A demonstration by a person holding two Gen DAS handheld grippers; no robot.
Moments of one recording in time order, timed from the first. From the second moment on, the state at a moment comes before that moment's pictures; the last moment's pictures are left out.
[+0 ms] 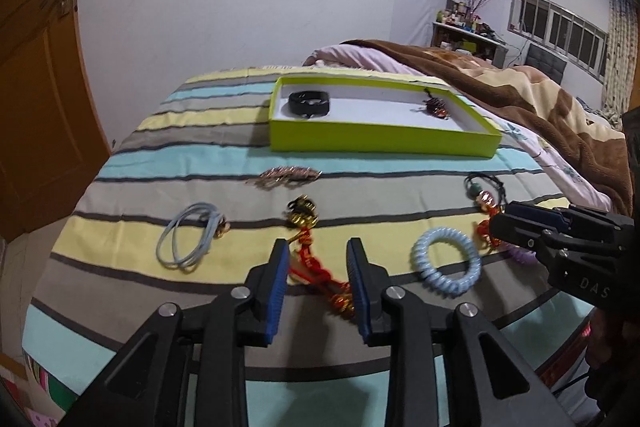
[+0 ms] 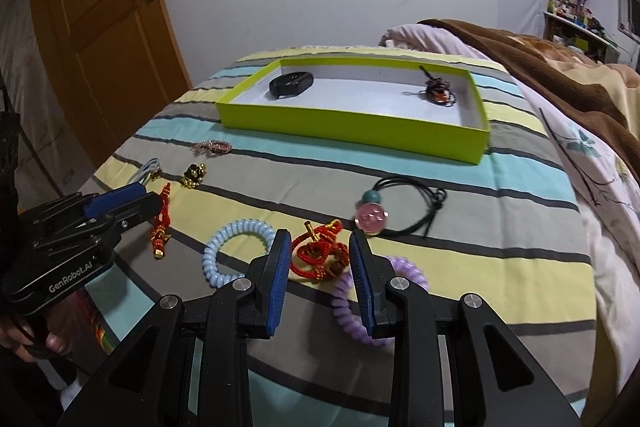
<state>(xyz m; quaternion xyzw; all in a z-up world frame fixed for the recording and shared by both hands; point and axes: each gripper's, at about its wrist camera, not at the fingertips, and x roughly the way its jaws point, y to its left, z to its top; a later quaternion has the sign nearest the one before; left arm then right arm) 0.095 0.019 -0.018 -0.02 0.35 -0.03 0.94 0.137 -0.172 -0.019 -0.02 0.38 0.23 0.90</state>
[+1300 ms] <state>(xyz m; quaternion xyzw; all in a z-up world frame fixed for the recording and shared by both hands) 0.102 0.013 0.004 -0.03 0.33 -0.05 0.94 0.140 -0.187 0.015 0.01 0.35 0.22 0.91</state>
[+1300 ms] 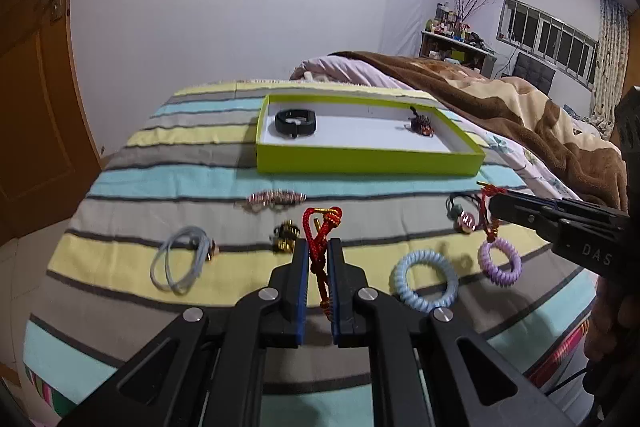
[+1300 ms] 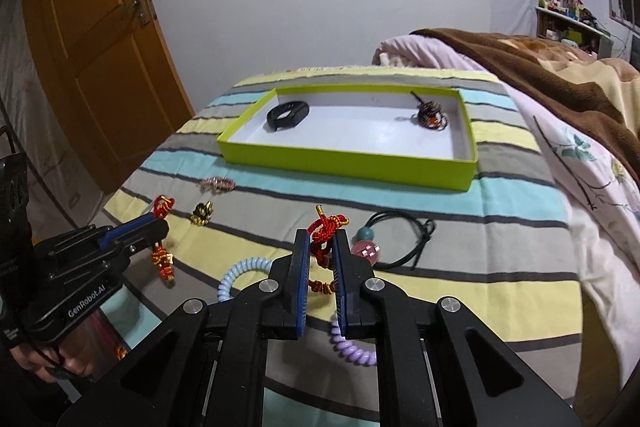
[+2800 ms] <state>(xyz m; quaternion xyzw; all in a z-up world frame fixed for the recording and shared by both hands) 0.283 0.021 -0.017 -0.01 0.39 -0.04 0.92 0.317 -0.208 -0.016 -0.02 0.40 0.15 0.90</state>
